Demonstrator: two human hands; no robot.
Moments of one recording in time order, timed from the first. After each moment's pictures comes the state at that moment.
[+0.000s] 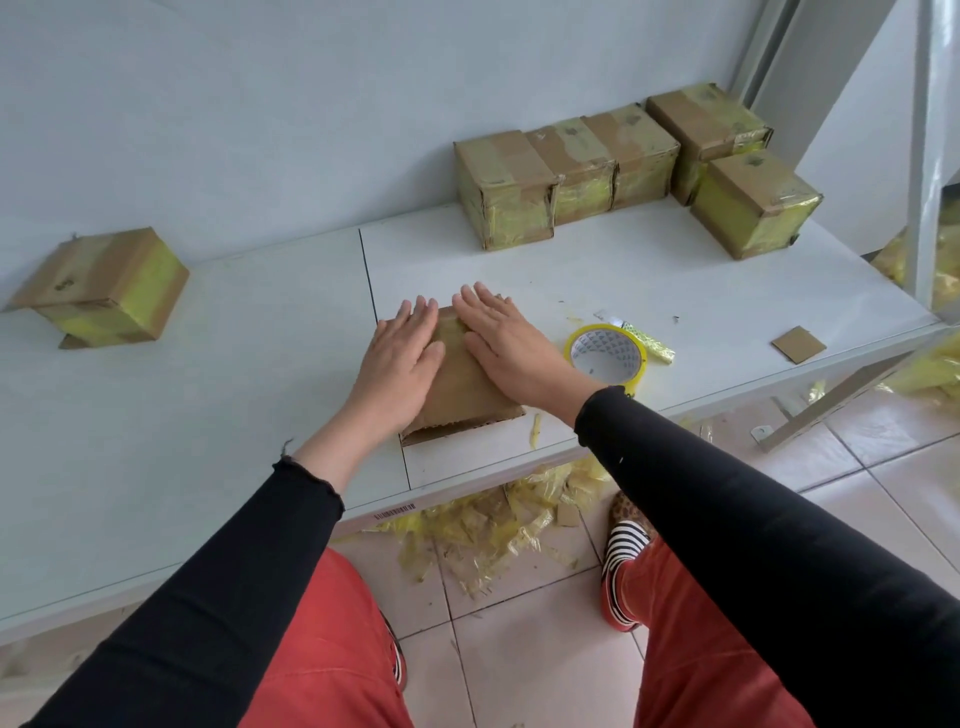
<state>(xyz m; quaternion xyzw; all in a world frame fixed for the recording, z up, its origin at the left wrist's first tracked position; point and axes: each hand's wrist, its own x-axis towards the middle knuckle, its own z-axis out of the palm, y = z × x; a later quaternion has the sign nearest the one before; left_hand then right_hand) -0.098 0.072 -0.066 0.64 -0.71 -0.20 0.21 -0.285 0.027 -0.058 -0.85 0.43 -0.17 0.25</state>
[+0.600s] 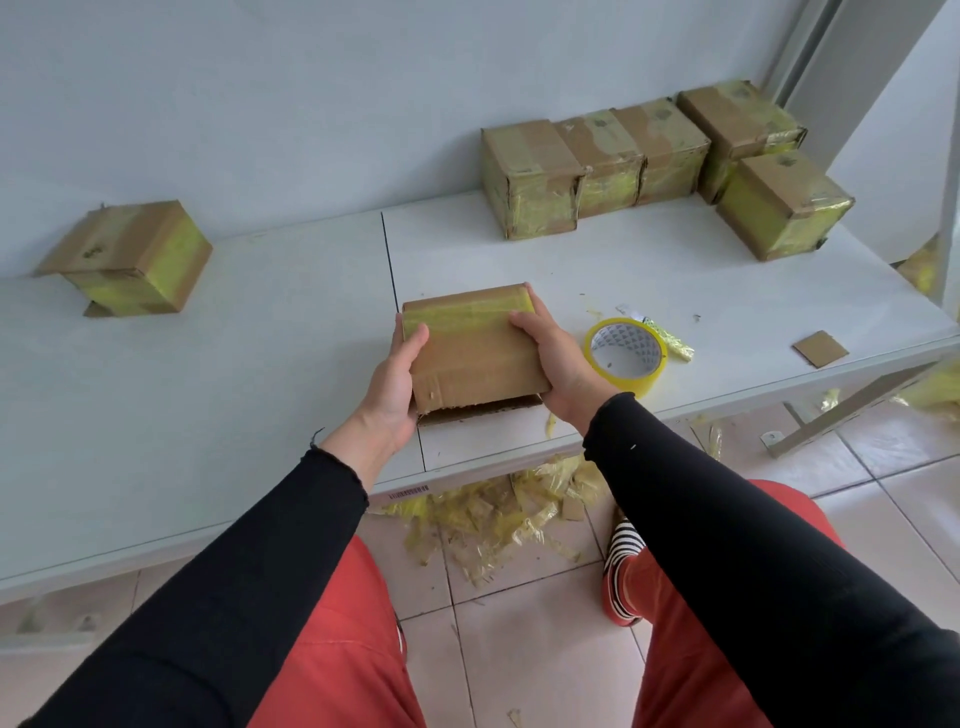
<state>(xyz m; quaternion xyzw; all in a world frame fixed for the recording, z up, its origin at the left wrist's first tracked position) -0.095 0.088 -0.096 0.57 -0.23 -0.60 0.52 -0.283 0.038 -0.078 -0.38 0.48 -0.35 0.71</state>
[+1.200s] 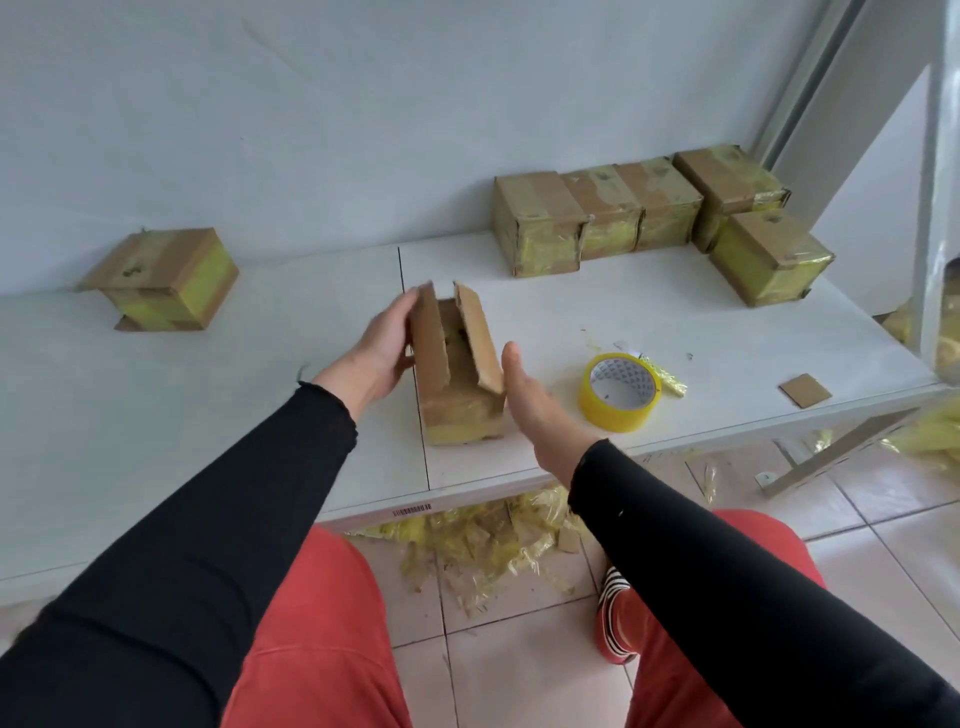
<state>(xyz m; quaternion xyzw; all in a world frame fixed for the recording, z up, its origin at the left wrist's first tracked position) -0.062 0.039 -0.039 0.60 -0.36 -0.55 0.46 -0.258 0.076 -0.056 -0.50 0.59 -0.22 0.59</state>
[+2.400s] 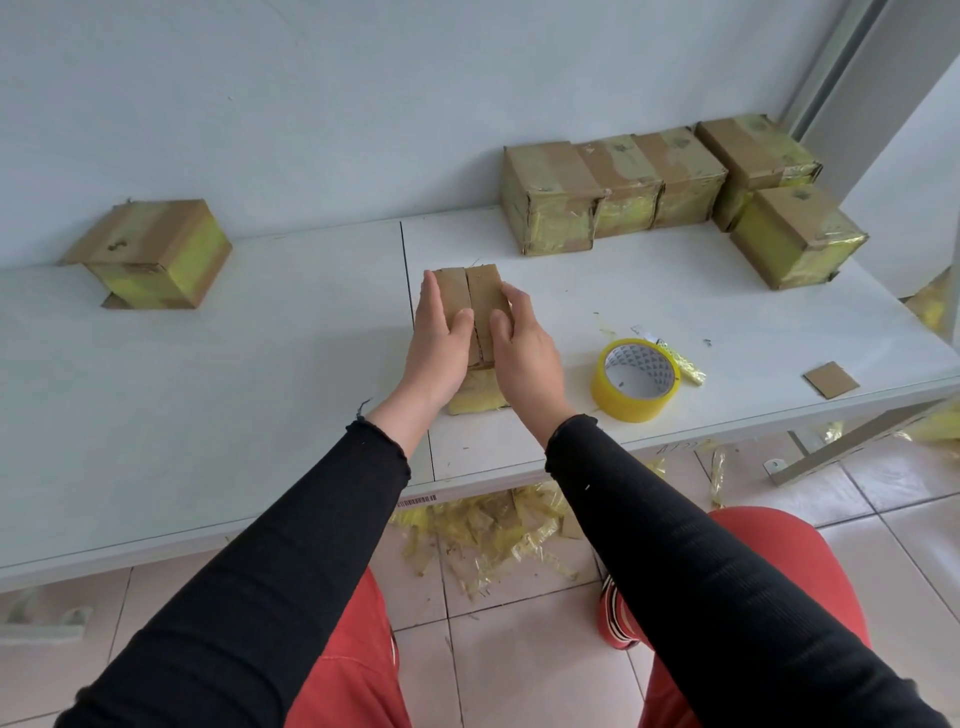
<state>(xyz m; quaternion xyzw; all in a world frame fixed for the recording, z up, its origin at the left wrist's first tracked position) -0.117 0.057 -0.060 0.67 -0.48 -0.35 0.44 -0.232 0.051 -0.055 -0.64 0.58 -0.35 0.37</state>
